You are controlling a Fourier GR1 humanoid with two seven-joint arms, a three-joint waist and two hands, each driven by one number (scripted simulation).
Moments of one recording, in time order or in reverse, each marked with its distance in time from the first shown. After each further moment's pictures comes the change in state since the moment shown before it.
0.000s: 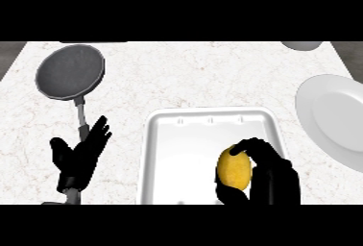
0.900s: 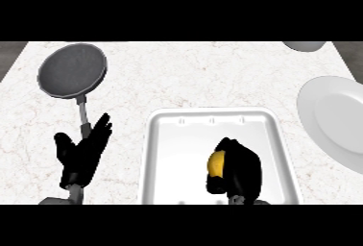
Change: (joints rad) left arm -0.030 0.011 -0.024 0.008 0.016 0.022 0.021; right arm -0.098 0.100 -0.067 0.378 -0.247 0.261 0.133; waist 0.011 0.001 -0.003
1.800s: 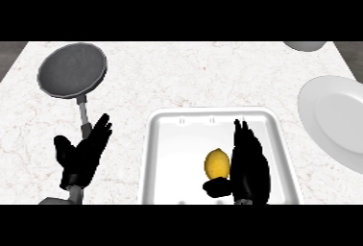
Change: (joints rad) left arm -0.002 0.031 -0.036 0.021 0.039 0.025 -0.056; right arm 0.012 -0.003 -0.015 -0.124 -0.078 -0.047 0.079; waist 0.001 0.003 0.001
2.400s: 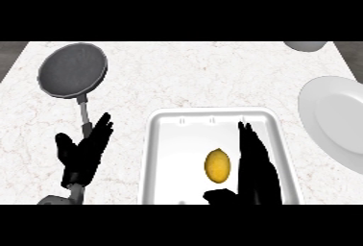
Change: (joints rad) left arm -0.016 0.015 -0.021 0.004 0.022 0.018 0.008; right arm 0.007 -0.117 0.096 -0.147 -0.062 -0.081 0.045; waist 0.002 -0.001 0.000
